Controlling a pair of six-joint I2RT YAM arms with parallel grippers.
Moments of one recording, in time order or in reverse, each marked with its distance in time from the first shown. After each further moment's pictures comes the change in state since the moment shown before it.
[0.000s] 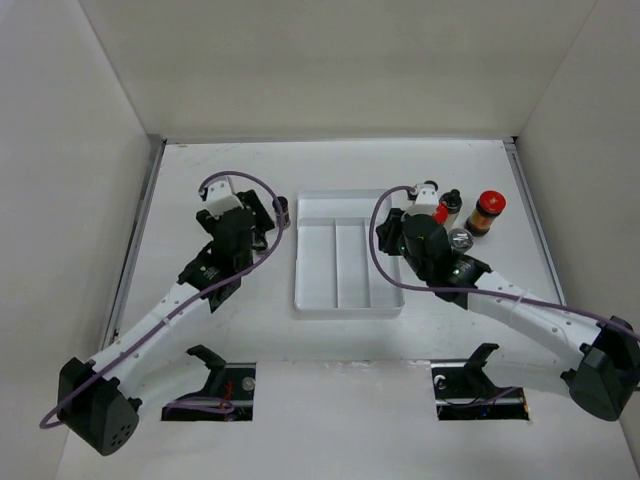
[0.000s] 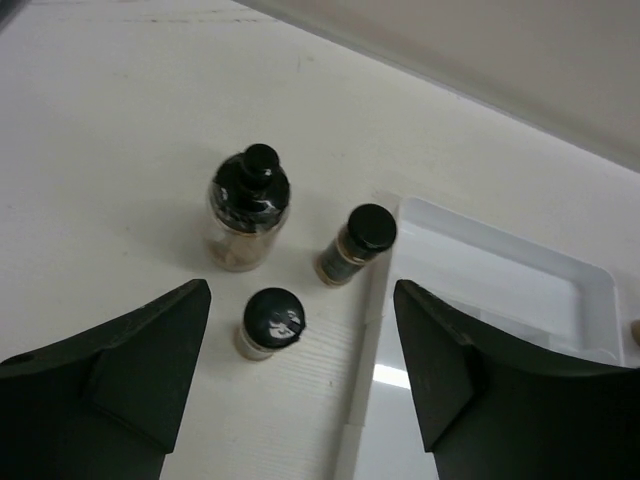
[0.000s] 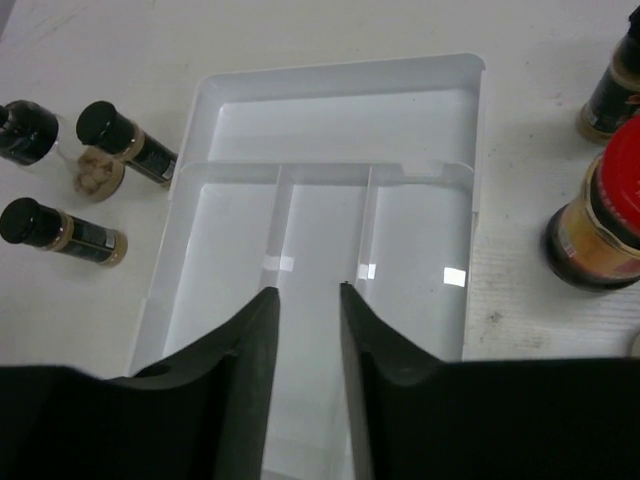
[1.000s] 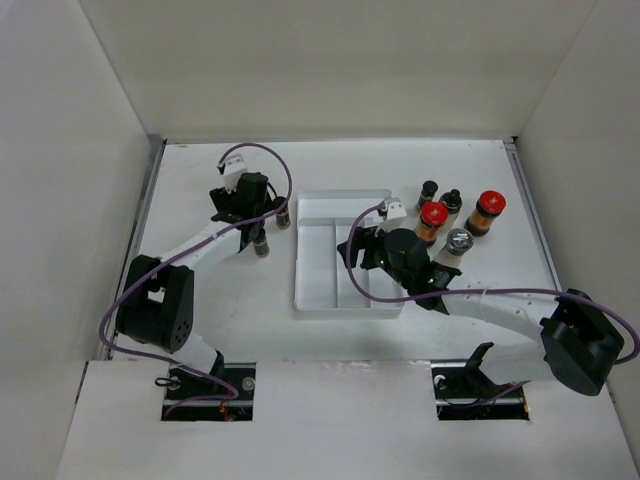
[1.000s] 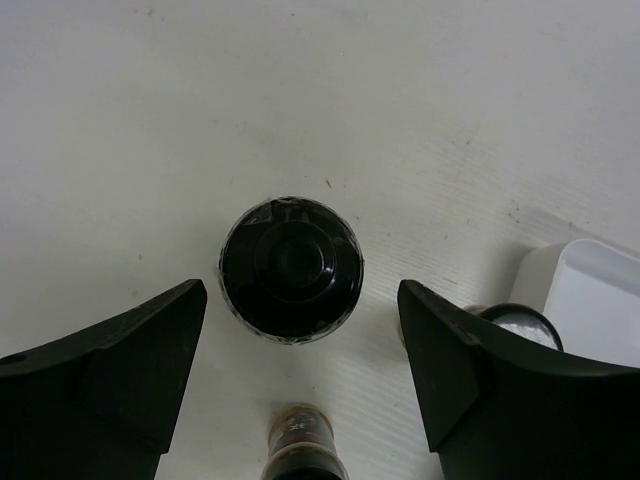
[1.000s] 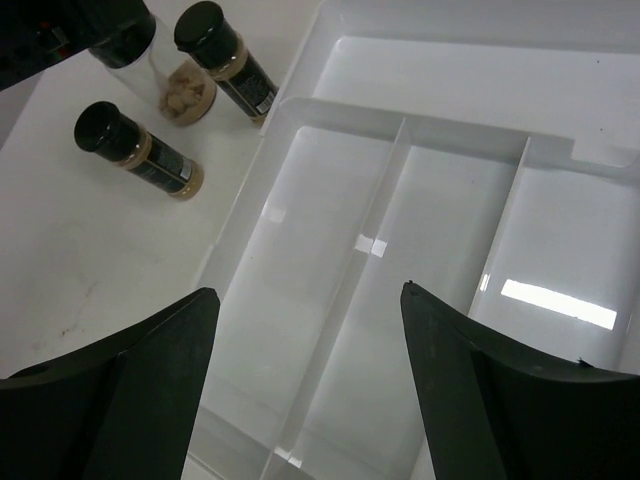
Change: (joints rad) left arm 0.235 0.580 0.219 0.073 0.108 0.039; right arm 0.065 0.175 -0.123 0.361 -0.198 -0.027
